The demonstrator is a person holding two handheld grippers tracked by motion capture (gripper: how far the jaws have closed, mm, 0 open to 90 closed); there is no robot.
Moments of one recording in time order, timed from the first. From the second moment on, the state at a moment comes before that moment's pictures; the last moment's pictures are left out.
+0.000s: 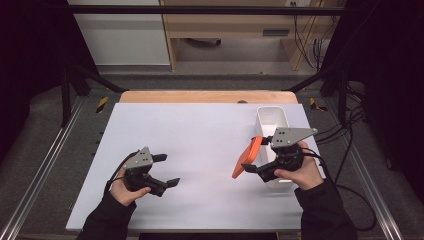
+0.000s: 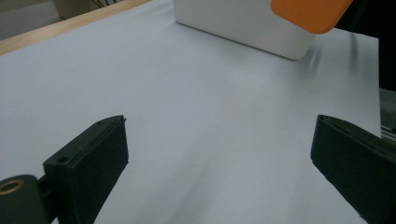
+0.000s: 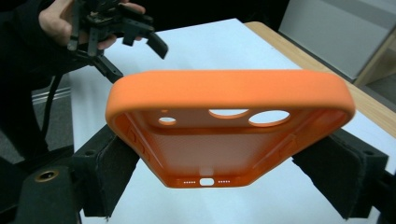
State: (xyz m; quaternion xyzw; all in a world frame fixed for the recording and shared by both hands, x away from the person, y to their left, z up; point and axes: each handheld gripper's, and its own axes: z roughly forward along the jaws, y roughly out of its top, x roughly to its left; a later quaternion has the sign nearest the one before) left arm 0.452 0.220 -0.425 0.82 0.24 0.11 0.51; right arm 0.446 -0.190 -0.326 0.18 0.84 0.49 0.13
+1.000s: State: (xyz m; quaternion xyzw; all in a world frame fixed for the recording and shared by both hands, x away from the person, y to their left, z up) left arm 0.450 0.282 -0.444 0.78 0.32 0.17 0.51; right arm 0.473 -0.222 -0.286 0.30 0.78 0.50 0.22
